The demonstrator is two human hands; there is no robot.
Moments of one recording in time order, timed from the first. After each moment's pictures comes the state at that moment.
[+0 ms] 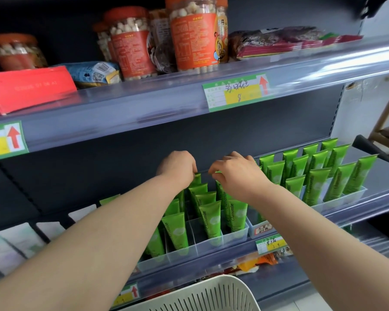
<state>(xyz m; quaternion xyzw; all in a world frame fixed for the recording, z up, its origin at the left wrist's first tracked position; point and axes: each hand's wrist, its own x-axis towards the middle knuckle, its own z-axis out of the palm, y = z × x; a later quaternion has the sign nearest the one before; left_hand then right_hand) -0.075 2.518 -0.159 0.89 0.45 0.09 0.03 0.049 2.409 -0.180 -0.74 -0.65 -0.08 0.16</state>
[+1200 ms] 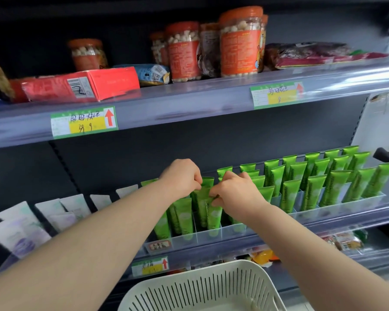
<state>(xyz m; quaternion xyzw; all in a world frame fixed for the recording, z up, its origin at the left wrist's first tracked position) -0.172 2.494 -0.153 0.90 0.42 0.09 0.09 -0.043 2.390 -0.191 -0.69 -0.71 -0.09 0.08</state>
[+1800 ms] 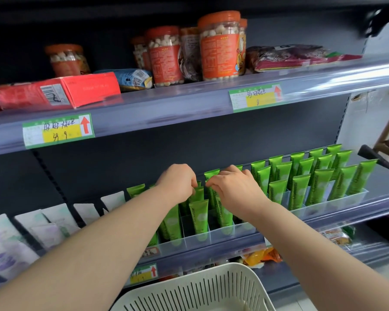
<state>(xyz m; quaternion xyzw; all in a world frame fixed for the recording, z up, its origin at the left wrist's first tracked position) -0.146 2.486 -0.158 0.90 0.43 0.06 0.05 -0.016 2.380 -0.186 -0.71 -0.67 -0.10 0.17</state>
